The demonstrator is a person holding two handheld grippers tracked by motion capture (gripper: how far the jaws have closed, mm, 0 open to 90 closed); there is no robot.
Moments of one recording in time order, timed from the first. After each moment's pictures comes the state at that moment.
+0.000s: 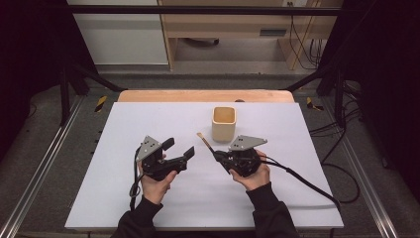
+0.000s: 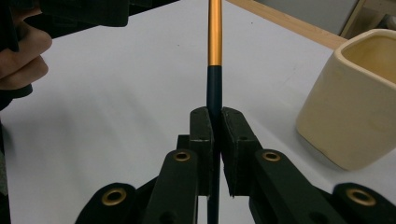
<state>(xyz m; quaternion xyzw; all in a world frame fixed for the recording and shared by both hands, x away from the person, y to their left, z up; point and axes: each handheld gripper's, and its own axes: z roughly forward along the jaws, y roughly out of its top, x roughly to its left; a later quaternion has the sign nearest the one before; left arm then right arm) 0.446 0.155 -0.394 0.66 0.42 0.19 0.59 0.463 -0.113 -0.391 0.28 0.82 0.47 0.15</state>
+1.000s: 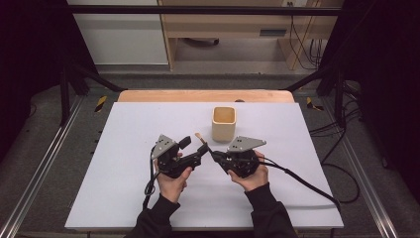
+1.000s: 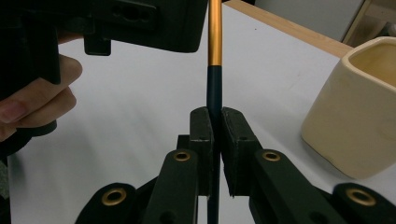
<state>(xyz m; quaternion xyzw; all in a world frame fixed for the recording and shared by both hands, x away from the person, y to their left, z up) 0.454 0.117 -0.400 0.64 0.43 0.17 0.61 0.462 -0.109 -0.393 0.27 0.82 0.48 0.15</state>
